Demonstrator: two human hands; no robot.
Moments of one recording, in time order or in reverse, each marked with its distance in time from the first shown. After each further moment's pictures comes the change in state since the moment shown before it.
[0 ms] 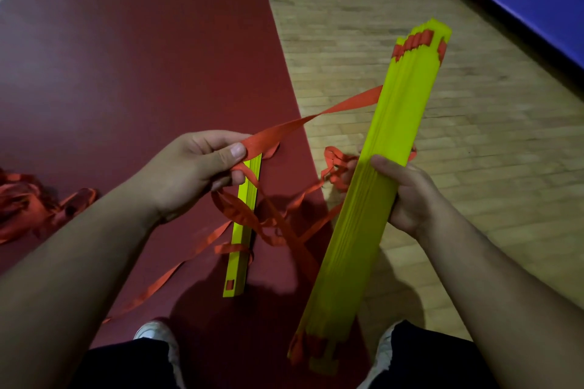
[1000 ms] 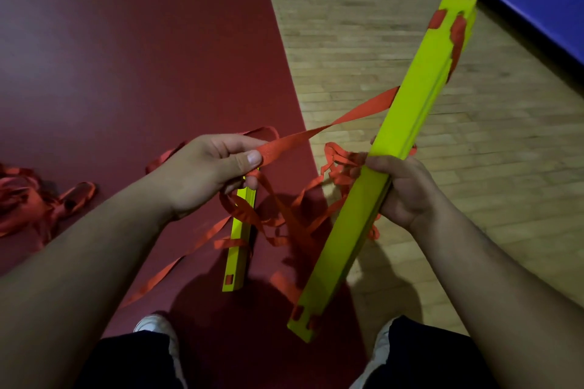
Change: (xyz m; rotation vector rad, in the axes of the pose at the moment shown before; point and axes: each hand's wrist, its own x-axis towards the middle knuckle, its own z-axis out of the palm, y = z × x) left_hand 0.004 -0.002 0.015 0.216 0.008 -0.077; right_hand -0.001 -0.003 0.011 0.001 0.057 -0.024
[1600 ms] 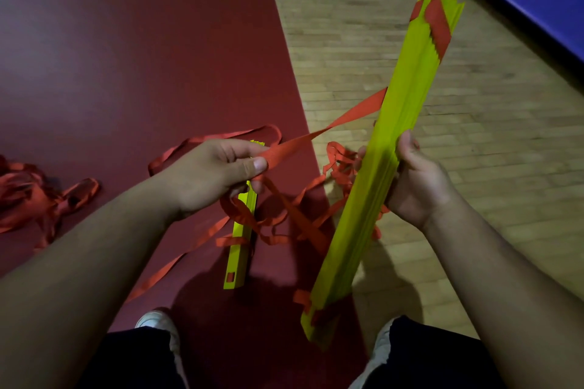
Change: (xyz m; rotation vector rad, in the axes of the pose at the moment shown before) left_hand -0.002 -0.002 -0.001 0.087 -0.060 -0.030; right_hand -0.005 -0.009 -0.002 0.050 -0.019 0.011
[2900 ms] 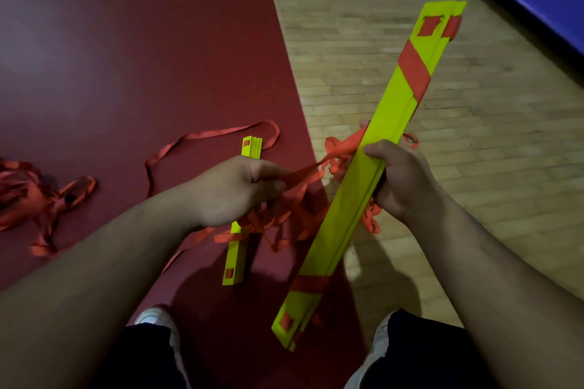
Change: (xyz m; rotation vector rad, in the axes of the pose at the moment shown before) left_hand 0.005 -0.009 0.029 0.168 -0.187 -0.034; right_hand 0.003 0.007 0.026 -0.070 0.197 -0.058
